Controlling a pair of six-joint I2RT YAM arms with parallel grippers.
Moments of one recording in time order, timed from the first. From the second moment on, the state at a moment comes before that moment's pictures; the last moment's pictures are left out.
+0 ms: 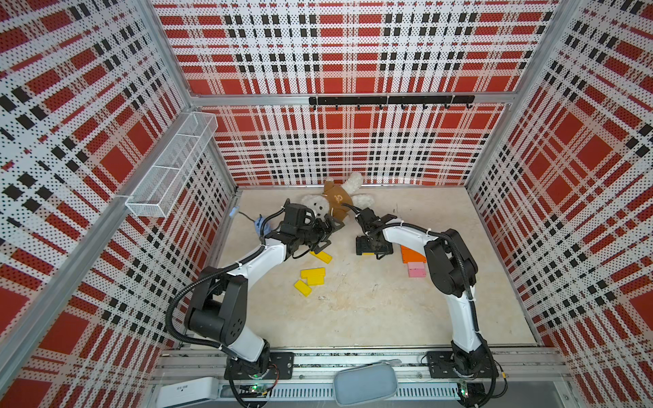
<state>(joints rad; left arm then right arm) -0.33 1.58 1.02 -0.09 0.59 -1.02 0.60 2.15 1.60 -0.77 0.16 0.56</state>
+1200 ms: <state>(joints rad) -0.33 1.56 1.02 -0.08 0.59 -1.02 0.62 1.95 1.41 -0.75 0.13 0.45</state>
